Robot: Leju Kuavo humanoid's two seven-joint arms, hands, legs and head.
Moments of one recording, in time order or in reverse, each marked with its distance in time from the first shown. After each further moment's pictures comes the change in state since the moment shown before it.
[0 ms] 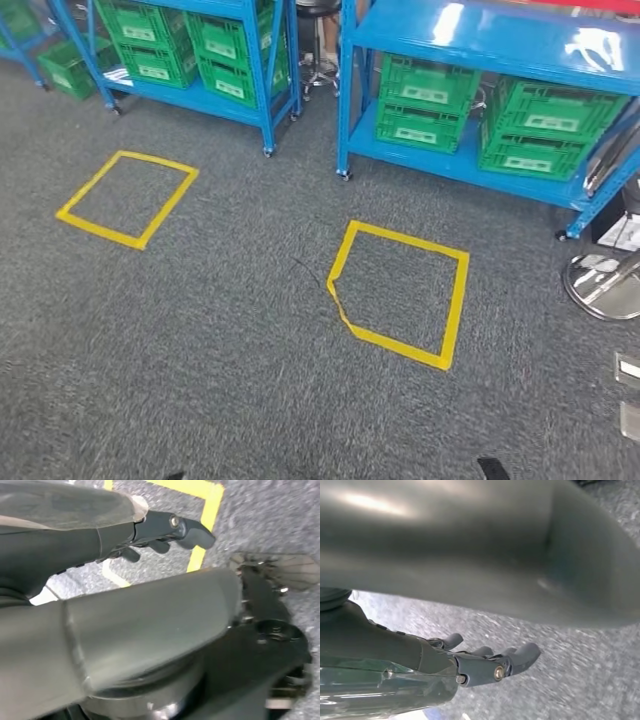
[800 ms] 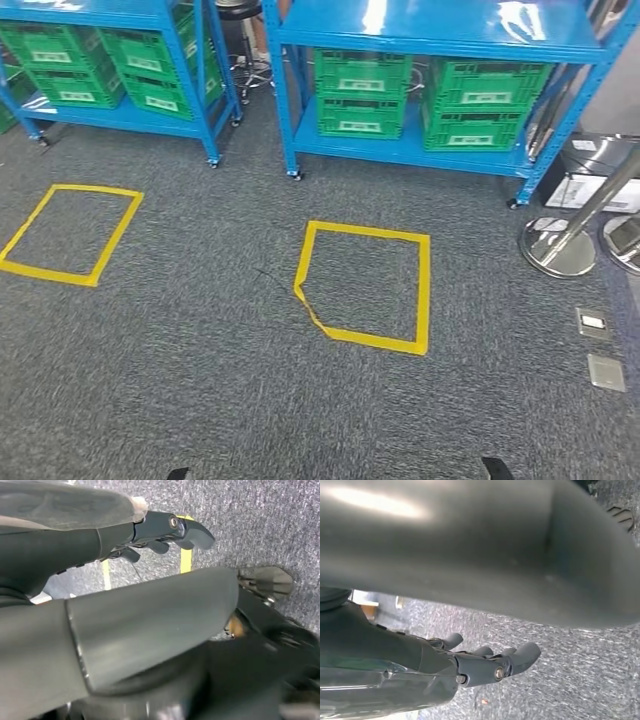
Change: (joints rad) left arm -0.007 0.013 -0.020 0.000 -0.043 0.004 -0.020; right arm -0.003 0.000 -0.009 0.001 -0.042 -0.002 0.047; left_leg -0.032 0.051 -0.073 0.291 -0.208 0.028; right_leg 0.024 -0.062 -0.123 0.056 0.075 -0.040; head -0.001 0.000
